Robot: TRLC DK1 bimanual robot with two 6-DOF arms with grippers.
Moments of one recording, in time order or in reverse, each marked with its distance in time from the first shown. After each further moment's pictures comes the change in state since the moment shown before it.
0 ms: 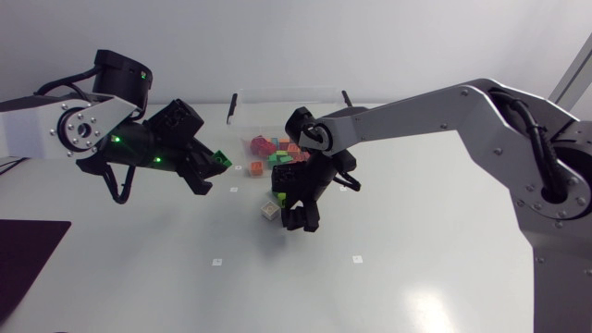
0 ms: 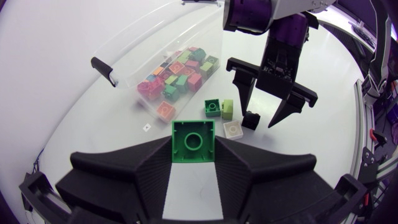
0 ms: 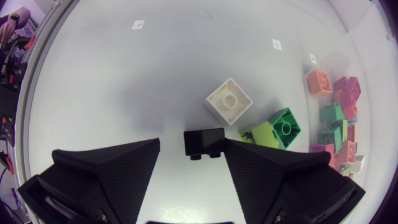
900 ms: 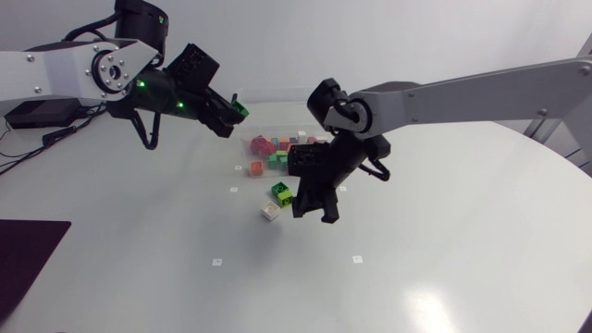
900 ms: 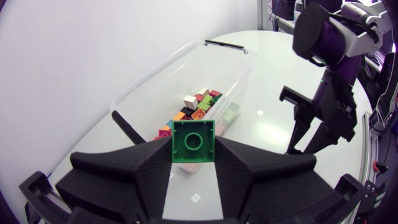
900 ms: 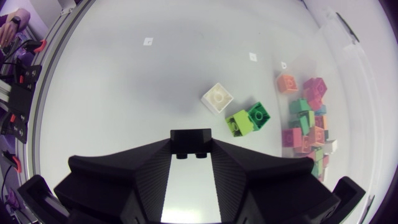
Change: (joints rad) left arm -0.013 0.206 0.340 0.024 0.027 -0.076; right arm -0.038 -0.246 -0.143 0.008 -0.005 0.005
